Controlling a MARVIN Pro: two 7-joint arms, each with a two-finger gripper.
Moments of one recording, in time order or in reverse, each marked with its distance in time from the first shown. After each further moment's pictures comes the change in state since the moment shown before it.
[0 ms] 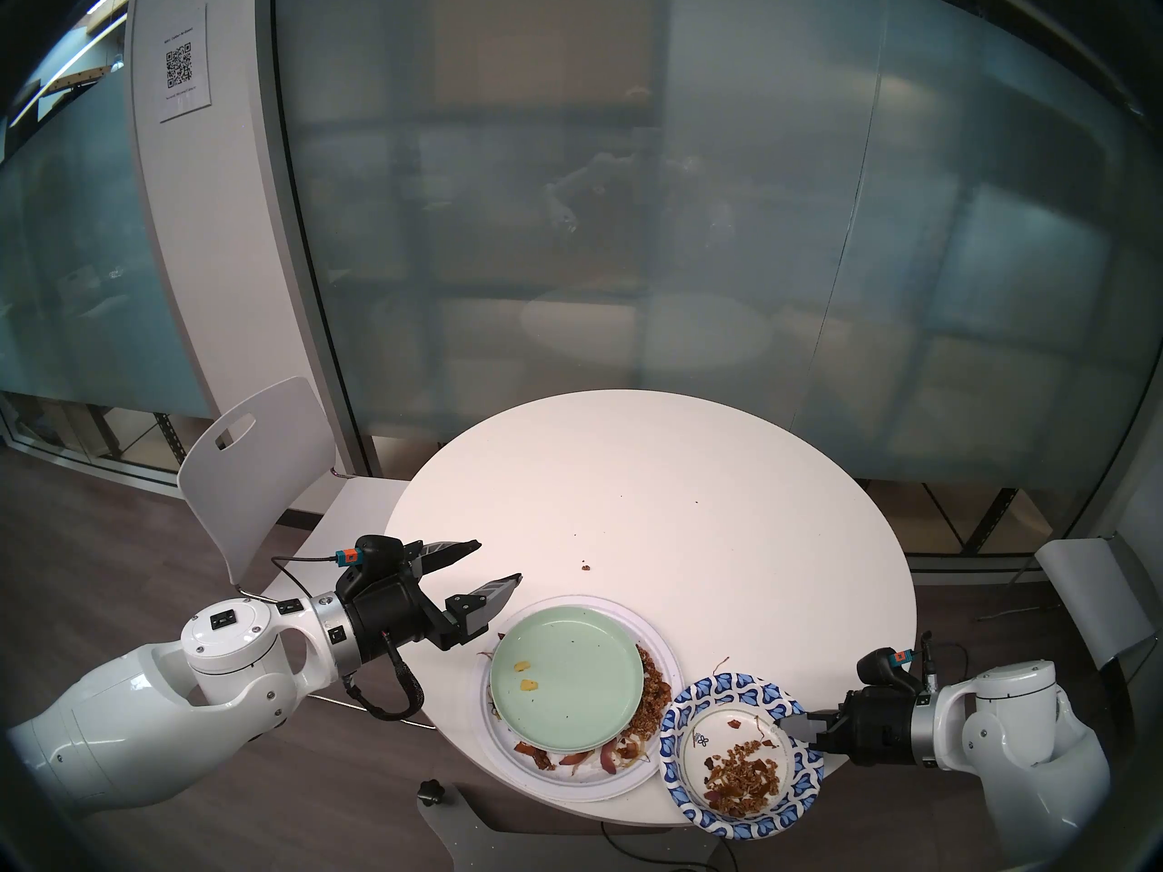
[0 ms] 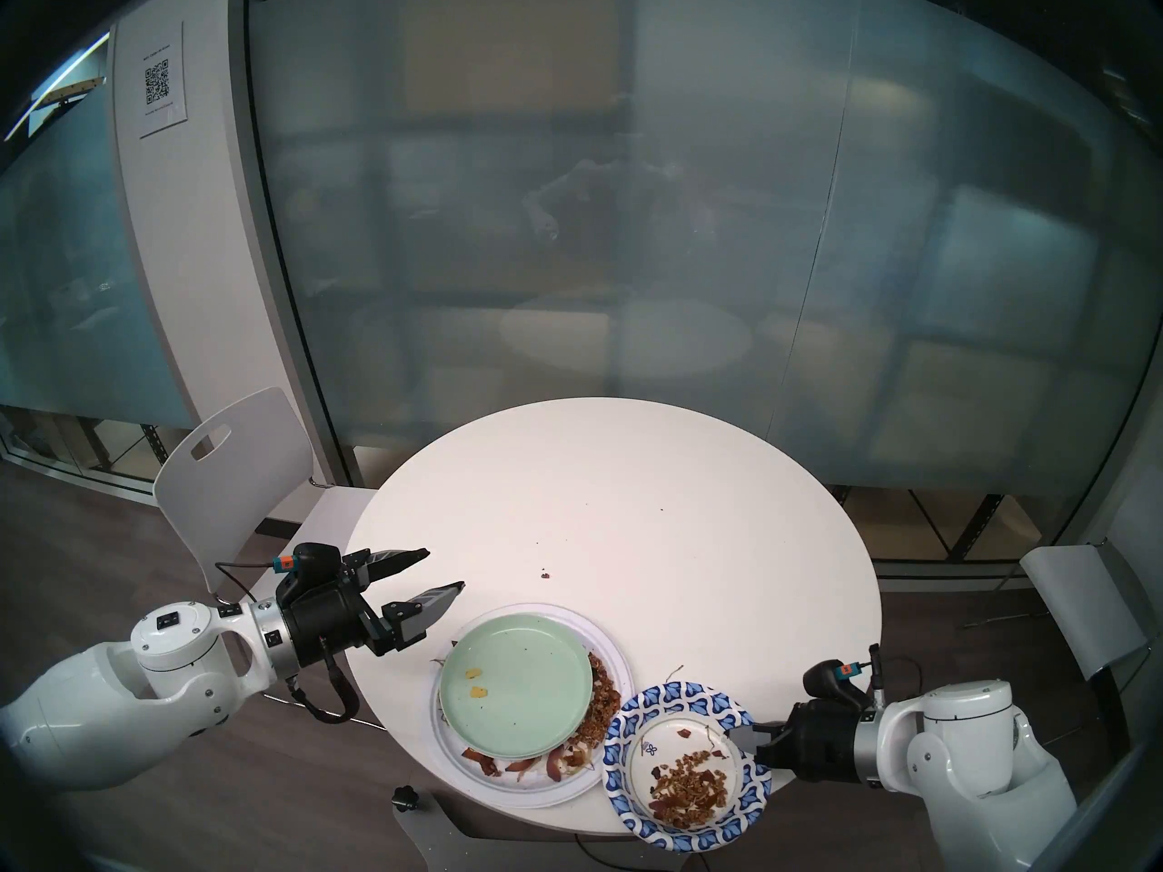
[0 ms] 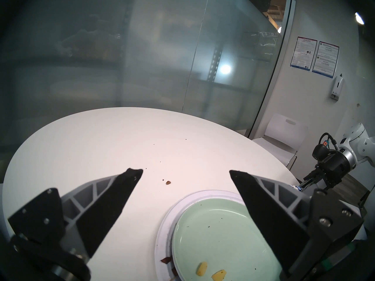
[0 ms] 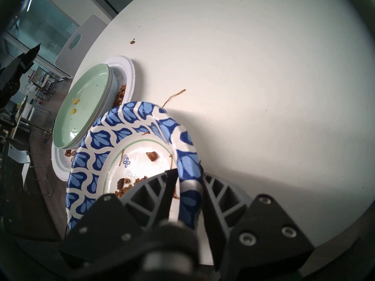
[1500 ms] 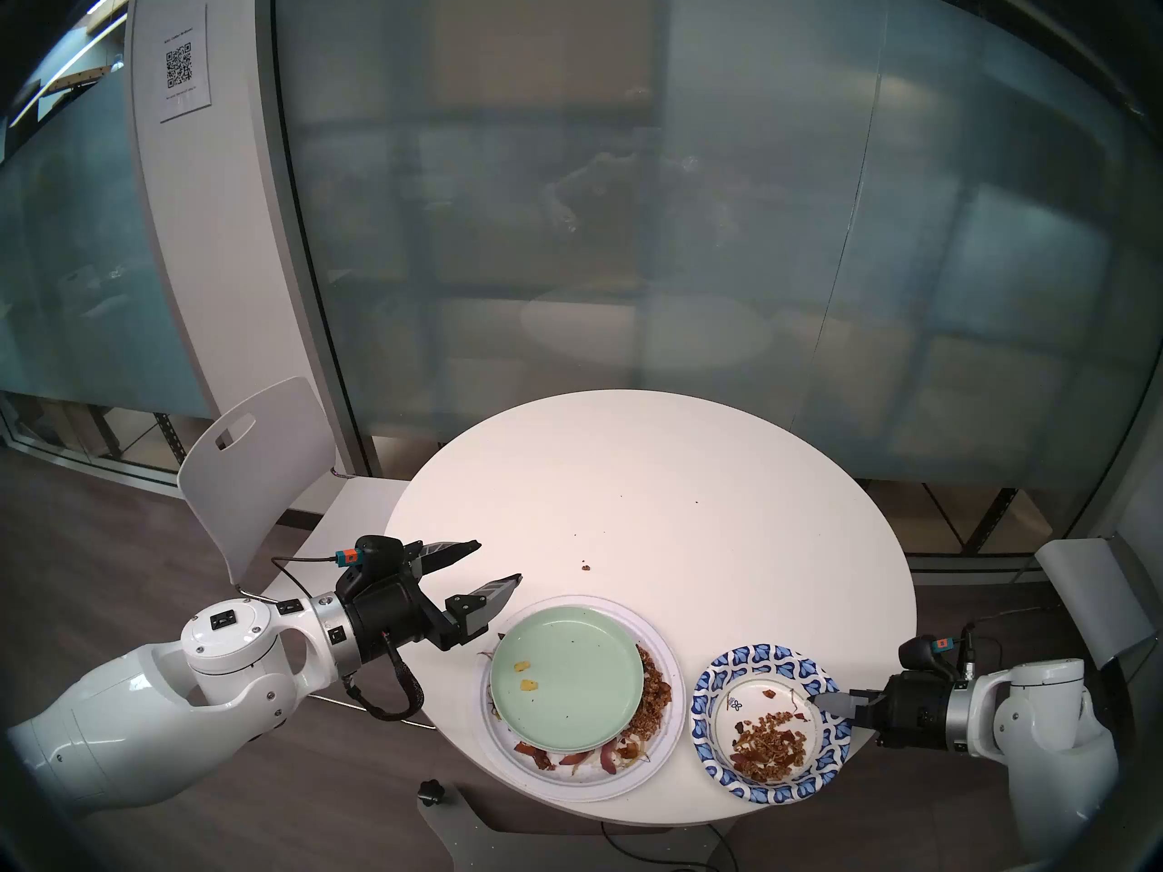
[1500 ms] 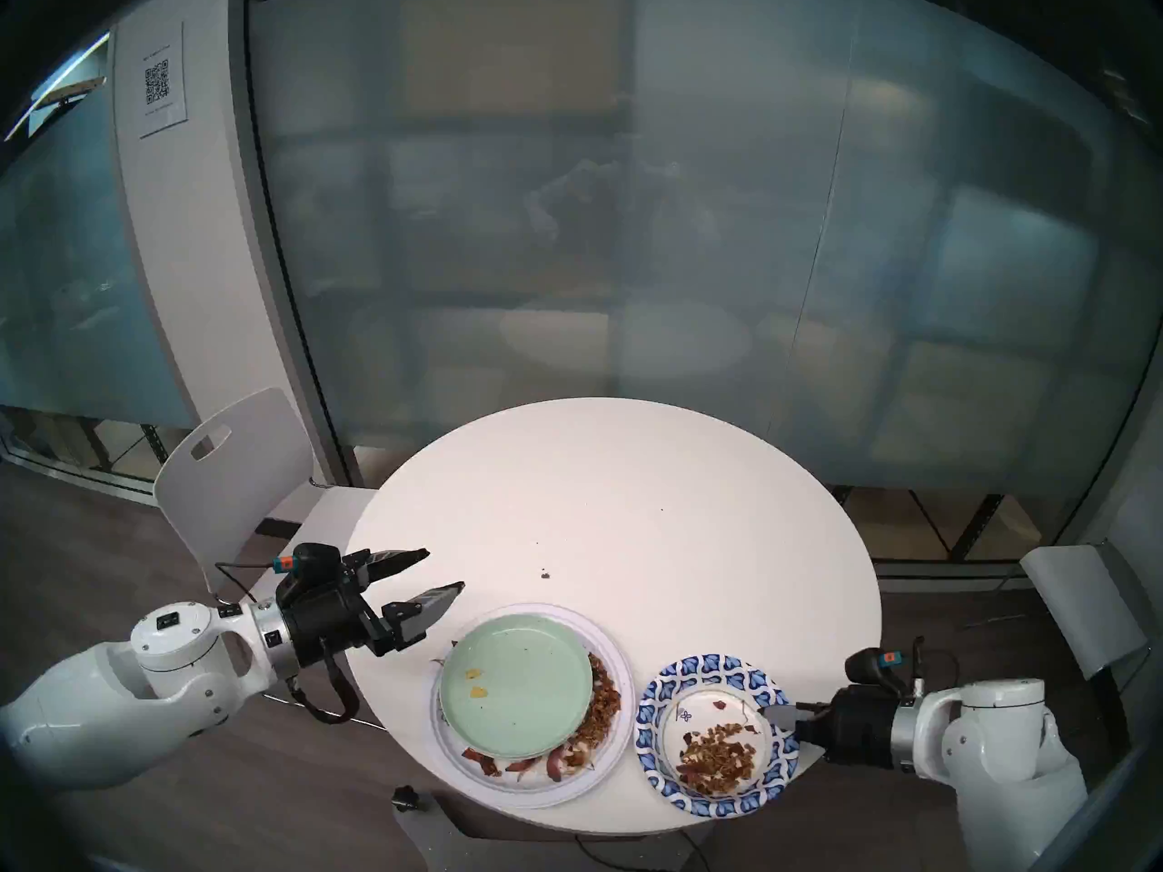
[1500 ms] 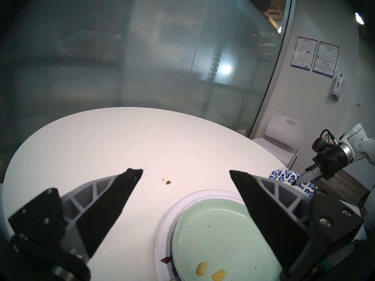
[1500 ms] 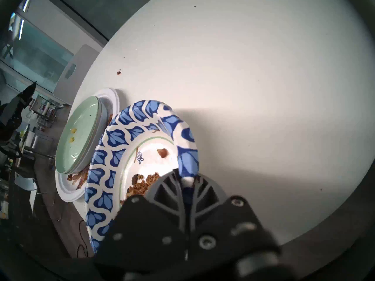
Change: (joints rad) left arm 0.000 0.002 0.002 0.000 -0.001 -0.002 0.002; right arm 0.011 -0.062 0.146 0.092 0.110 -0.003 0.068
